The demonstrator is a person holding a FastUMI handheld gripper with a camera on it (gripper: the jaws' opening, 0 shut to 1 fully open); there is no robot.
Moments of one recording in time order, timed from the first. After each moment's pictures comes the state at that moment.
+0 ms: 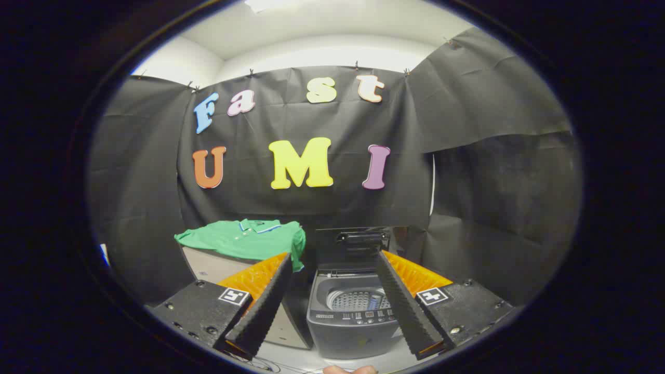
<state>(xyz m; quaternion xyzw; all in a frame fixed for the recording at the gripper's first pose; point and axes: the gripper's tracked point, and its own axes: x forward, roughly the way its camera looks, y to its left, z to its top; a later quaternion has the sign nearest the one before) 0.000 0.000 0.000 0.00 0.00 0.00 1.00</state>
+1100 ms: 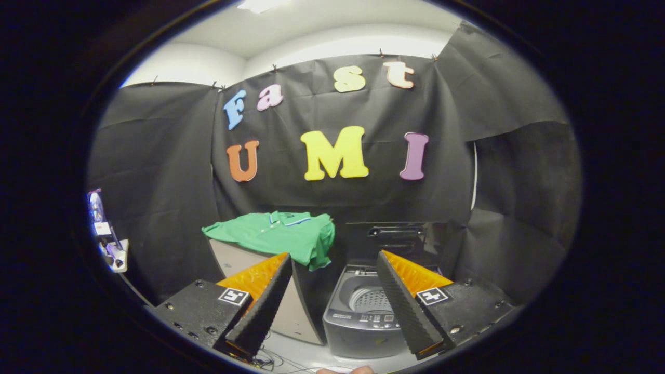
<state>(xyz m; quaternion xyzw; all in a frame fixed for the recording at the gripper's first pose) 0.037 0.026 -0.003 -0.01 0.04 0.14 0.99</state>
